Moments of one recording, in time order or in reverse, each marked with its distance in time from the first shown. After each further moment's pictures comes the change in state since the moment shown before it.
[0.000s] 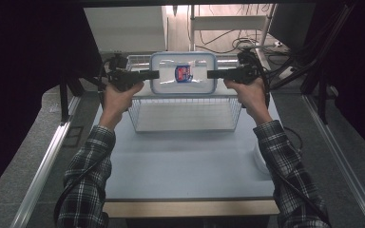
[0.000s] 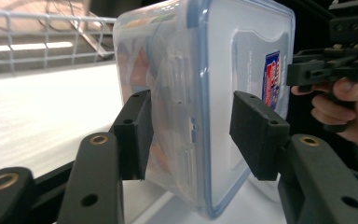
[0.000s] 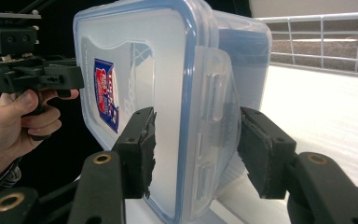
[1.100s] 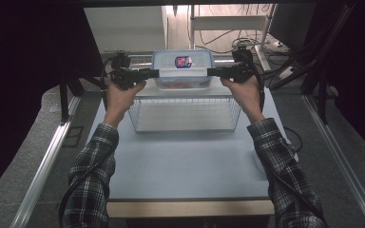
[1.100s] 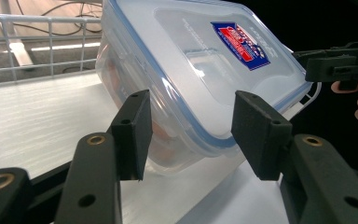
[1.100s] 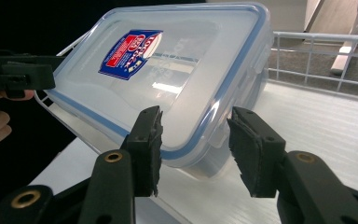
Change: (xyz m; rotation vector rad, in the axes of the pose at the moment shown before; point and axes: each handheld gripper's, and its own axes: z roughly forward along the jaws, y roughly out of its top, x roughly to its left) left arm 0.005 0.004 0.010 0.018 0.108 -0.019; right arm 0.008 0.006 0.011 -0.004 -0.184 -0.054
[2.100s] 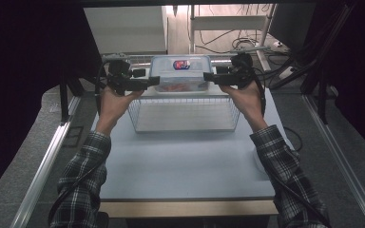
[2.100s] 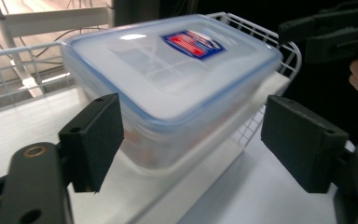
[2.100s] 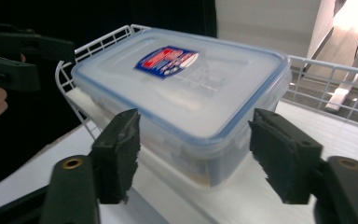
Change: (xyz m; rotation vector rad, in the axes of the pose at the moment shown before) left arm -0.031 -0.016 -0.024 -0.015 0.005 0.236; right arm 0.023 -0.014 -0.015 -0.075 0.015 -0.175
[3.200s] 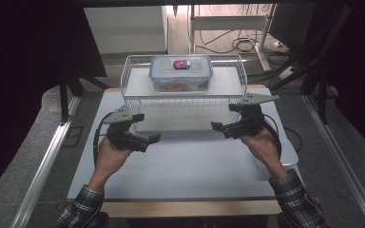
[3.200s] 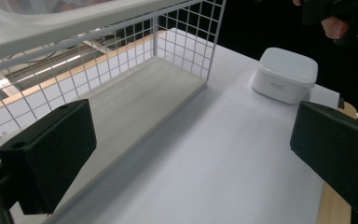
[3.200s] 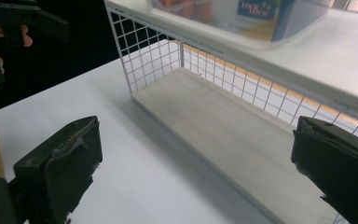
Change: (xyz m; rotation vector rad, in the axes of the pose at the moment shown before) left arm -0.065 -0.117 -0.026 0.028 -0.066 0.128; right arm 0.030 -0.107 -0.044 0.035 0.051 -0.135
